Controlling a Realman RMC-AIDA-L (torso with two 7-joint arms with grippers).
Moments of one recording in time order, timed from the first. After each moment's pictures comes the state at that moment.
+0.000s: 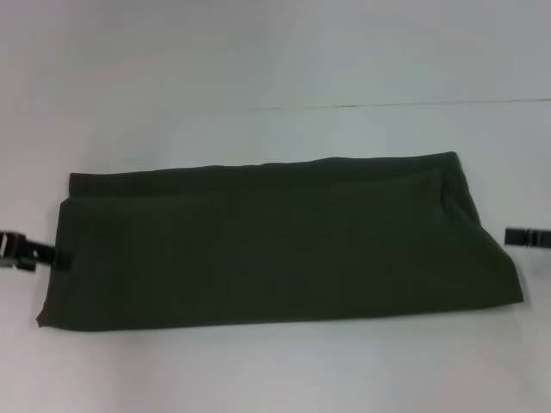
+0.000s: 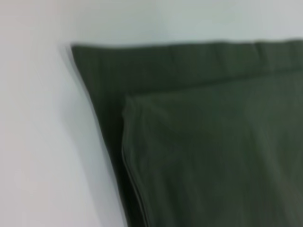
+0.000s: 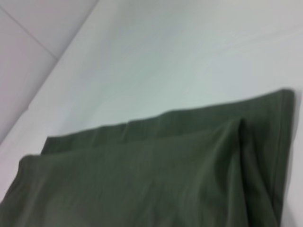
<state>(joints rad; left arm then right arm) -0.68 -1.87 0.59 0.76 2.61 1.57 -2.32 0.50 1.89 -0.42 -0.59 -2.28 -1.50 1.95</state>
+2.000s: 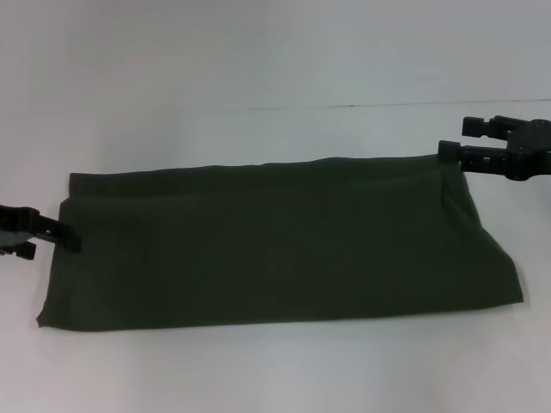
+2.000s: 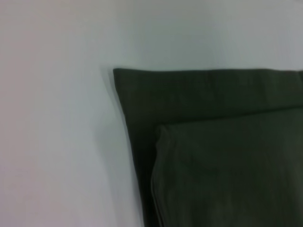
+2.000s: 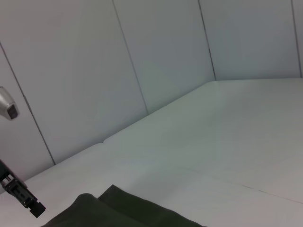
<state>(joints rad) -0.81 -1.84 0.58 0.62 2.75 1.48 -2.50 0.58 1.95 -0.56 -0.66 -1.96 -1.50 1.57</state>
